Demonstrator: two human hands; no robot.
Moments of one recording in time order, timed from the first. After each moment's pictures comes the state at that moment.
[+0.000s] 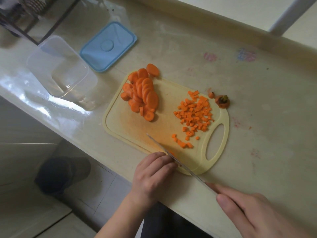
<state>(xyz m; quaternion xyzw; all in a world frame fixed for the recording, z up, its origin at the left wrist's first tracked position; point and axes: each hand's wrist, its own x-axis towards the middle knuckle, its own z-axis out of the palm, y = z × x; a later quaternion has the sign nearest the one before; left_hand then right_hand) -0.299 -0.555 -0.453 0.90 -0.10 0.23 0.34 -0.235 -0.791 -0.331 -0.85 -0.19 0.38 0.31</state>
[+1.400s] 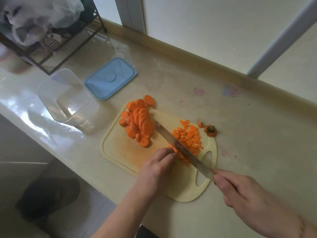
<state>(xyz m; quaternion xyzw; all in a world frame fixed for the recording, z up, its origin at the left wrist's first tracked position) -0.223 -0.555 -0.443 0.92 -0.08 0.17 0.34 -0.163 -0.784 -0.316 -0.84 -0.18 0.35 0.38</state>
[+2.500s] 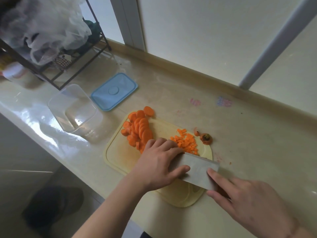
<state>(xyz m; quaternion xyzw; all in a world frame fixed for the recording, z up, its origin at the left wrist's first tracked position) -0.184 -0.545 -0.378 0.97 -0.09 -0.05 0.21 -0.161 -0.803 -0.334 -0.92 -0.38 0.04 0.04</state>
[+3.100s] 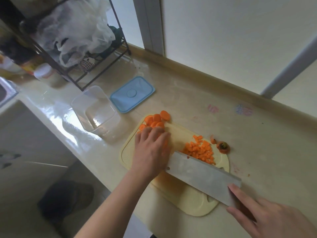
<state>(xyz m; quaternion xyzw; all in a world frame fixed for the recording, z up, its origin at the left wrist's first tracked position) -0.179 -0.504 -0.396 0.98 0.07 0.17 0.13 -0.164 -0.811 -0.336 -0.93 -0.34 0.05 0.13</state>
